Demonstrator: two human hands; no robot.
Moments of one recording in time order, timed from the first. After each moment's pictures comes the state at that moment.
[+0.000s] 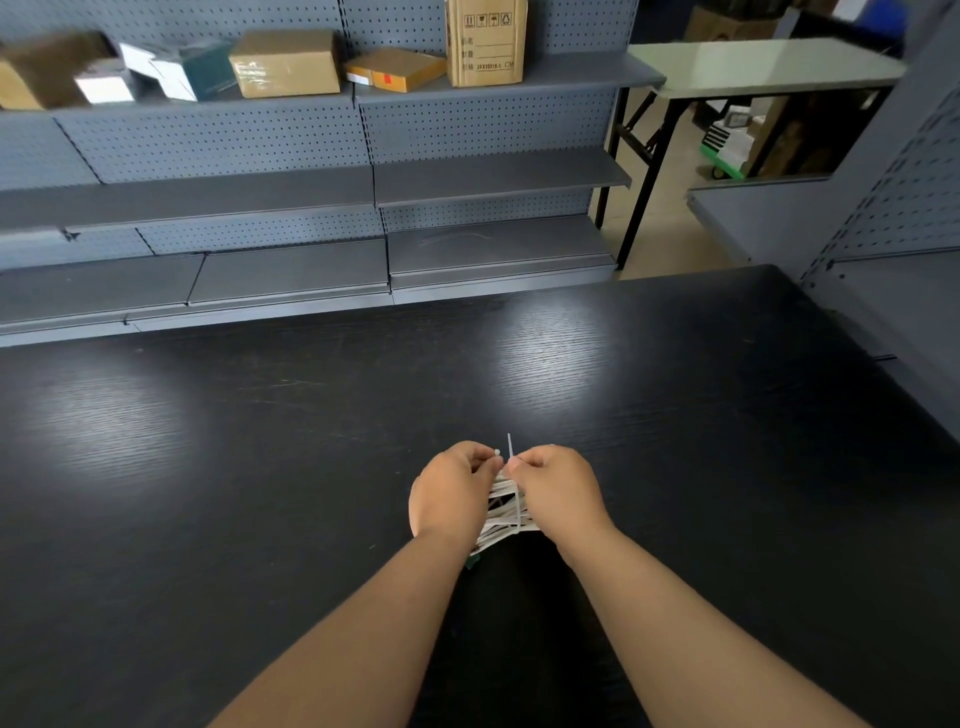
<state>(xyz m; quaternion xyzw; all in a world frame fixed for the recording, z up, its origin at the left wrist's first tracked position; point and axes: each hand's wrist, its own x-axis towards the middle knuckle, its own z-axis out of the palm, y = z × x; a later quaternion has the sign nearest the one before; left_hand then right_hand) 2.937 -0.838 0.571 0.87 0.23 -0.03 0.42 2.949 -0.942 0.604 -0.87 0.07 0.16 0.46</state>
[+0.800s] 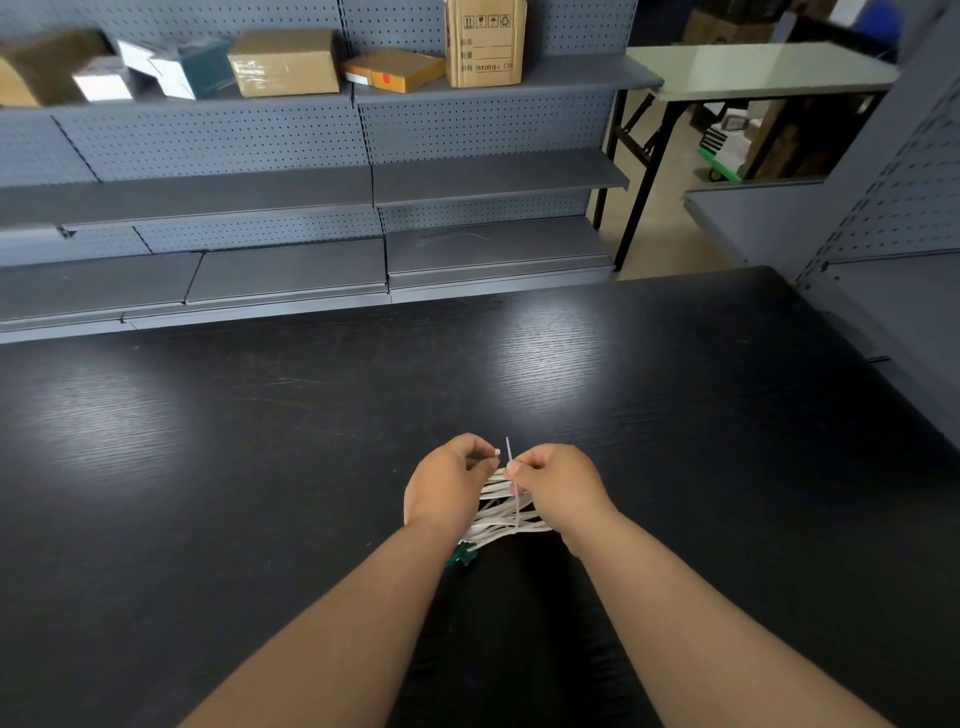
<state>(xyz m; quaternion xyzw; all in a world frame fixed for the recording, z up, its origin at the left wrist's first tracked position) 2.941 -0.830 0.567 0.88 0.18 -0.05 0.44 2.953 -0.947 0.611 -0.86 0.07 0.23 0.44</state>
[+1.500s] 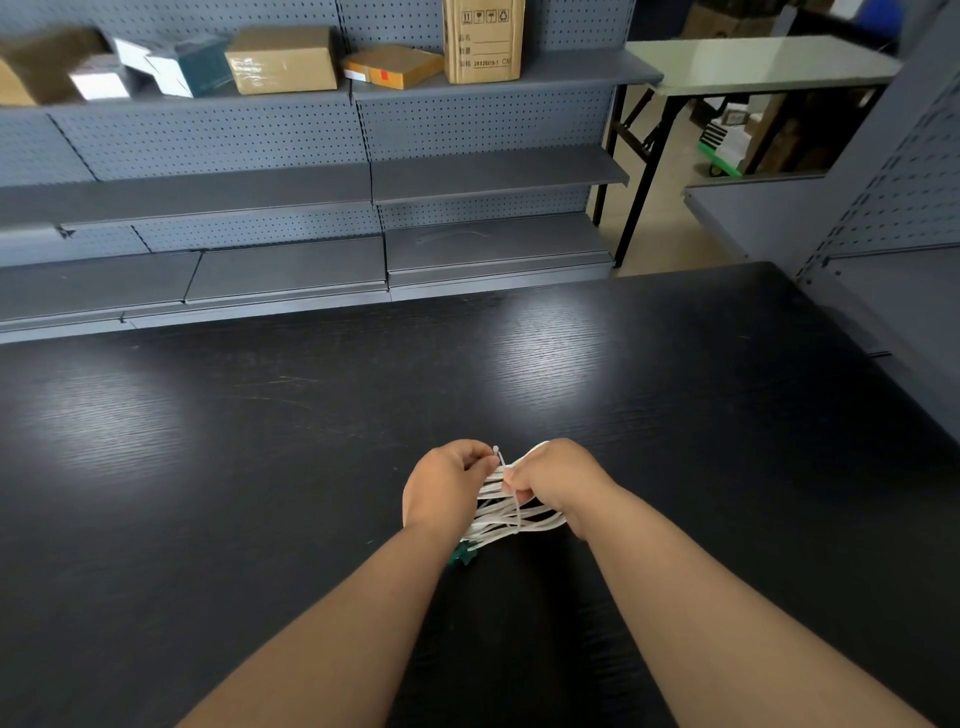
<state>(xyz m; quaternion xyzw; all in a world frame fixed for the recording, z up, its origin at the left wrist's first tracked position) 2.938 -0.830 0.568 0.85 0.20 -0.04 0.48 2.976 -0.941 0.608 -0.89 0.09 0.34 0.30</state>
